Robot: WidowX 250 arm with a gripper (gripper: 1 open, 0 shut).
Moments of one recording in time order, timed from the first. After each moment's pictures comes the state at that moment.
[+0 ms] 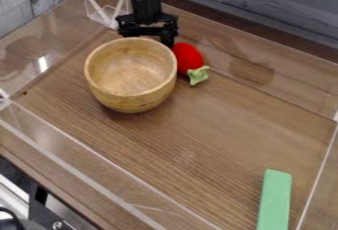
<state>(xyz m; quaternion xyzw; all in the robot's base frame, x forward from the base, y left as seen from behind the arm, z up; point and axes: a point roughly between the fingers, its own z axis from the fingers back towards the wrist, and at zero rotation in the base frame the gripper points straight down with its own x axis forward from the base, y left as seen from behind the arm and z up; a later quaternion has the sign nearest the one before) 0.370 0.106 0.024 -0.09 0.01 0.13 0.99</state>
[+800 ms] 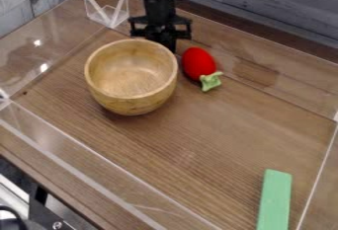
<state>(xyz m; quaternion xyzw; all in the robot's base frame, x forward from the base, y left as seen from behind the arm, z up) 0.367 0.111 0.032 -0.09 0.00 0.13 0.99</state>
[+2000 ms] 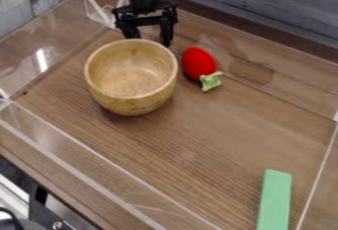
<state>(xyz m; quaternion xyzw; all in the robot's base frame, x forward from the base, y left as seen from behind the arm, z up) 0.370 0.117 0.043 -0.12 0.01 0.19 0.97</state>
